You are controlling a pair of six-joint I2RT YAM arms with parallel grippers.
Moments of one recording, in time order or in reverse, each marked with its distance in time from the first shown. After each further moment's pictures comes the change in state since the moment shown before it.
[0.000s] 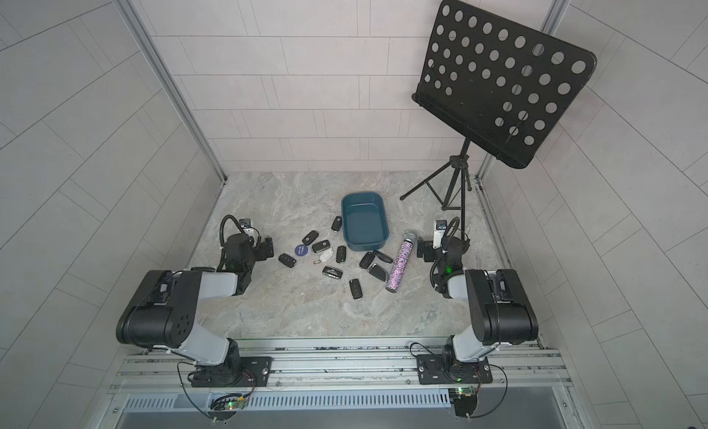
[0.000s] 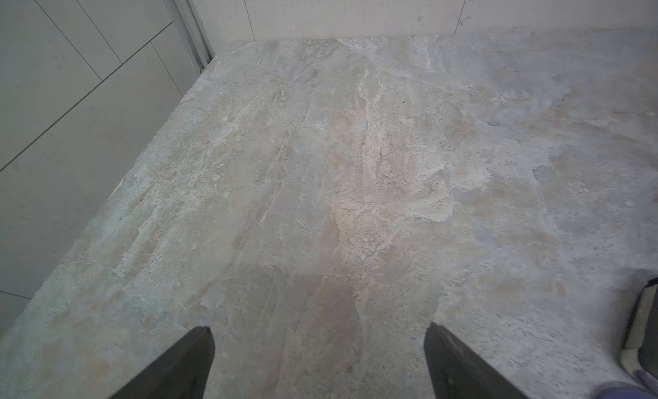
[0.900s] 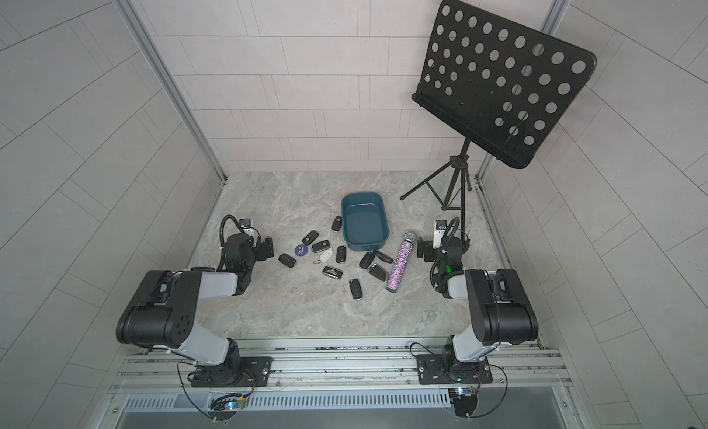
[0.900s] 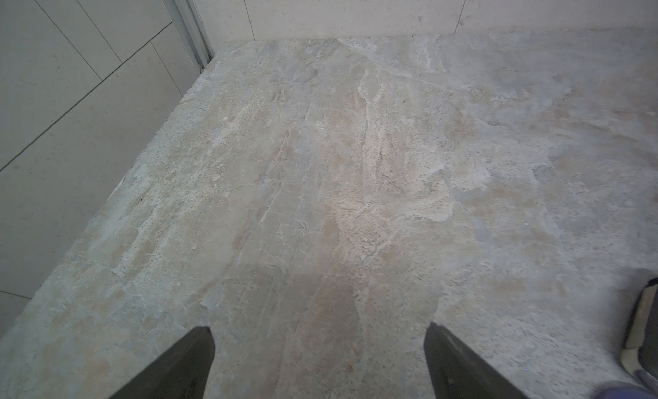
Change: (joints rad) left arm 0.000 -0.001 0.000 0.000 0.000 0.000; right arm 0.000 0.000 0.000 0.000 0.004 0.000
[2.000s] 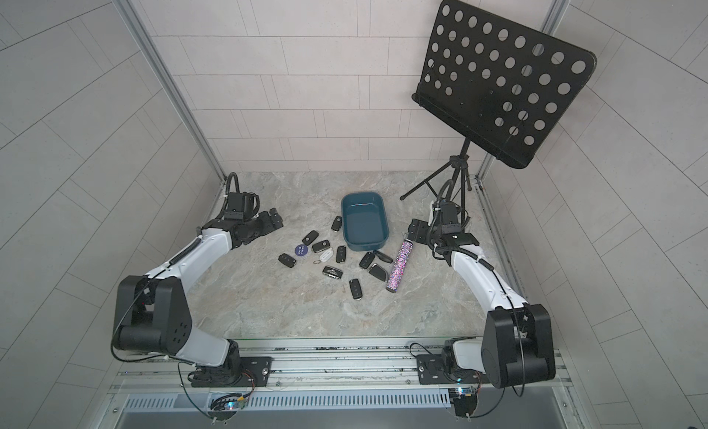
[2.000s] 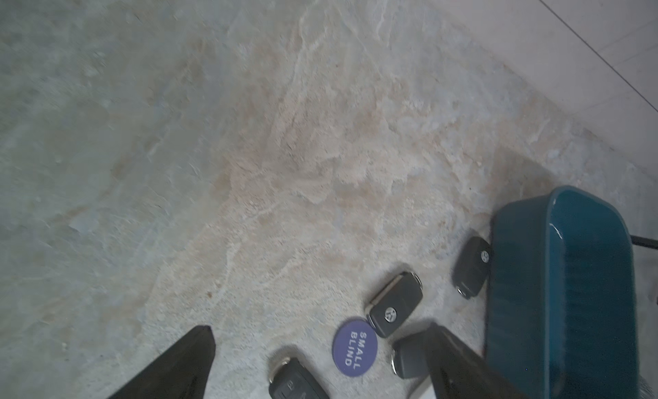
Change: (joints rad) left arm -0.066 -0.050 0.613 -1.053 0.264 -0.517; right arm 0.168 -0.248 0.529 -1.173 -0.098 0.371
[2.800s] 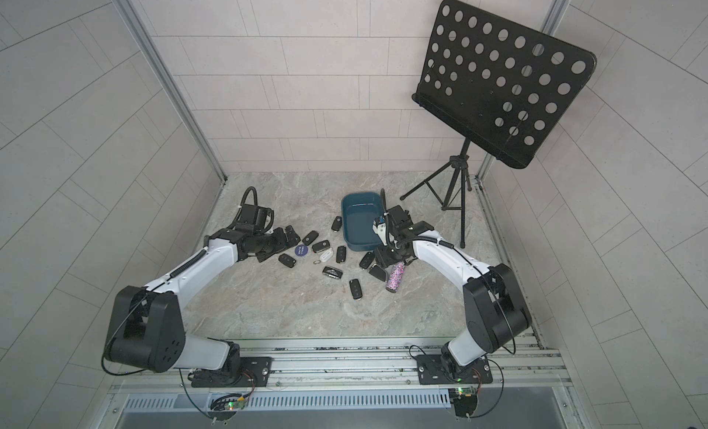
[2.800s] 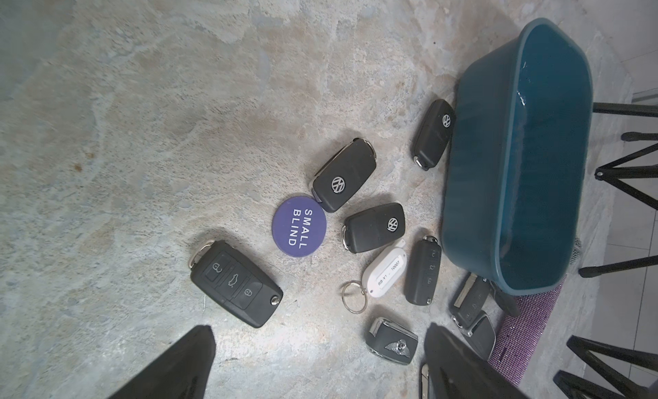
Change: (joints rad) left arm -0.100 -0.077 -0.098 -0.092 0.169 -0.043; right arm 0.298 0.283 0.200 -0.287 -0.057 -0.334
